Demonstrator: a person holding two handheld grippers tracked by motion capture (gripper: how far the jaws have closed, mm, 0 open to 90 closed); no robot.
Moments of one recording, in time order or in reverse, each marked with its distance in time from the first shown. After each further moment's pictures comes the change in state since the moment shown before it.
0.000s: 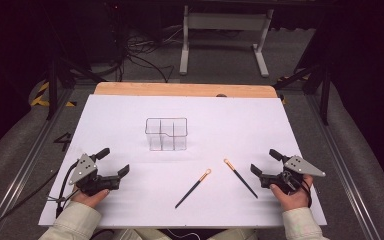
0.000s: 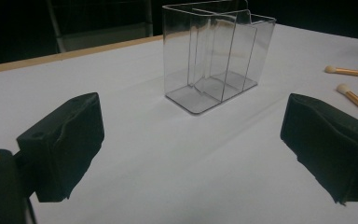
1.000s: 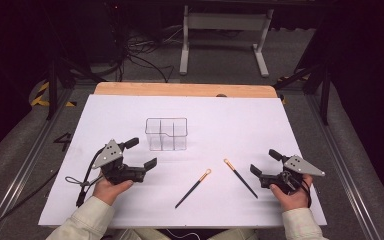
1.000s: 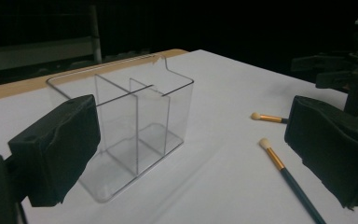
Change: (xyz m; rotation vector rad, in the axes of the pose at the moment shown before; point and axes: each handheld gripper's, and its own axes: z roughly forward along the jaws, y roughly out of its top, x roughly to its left) left arm -0.045 0.057 0.052 -0.034 -0.221 -0.035; right arm 0.000 0.000 0.001 0.006 0.014 -0.001
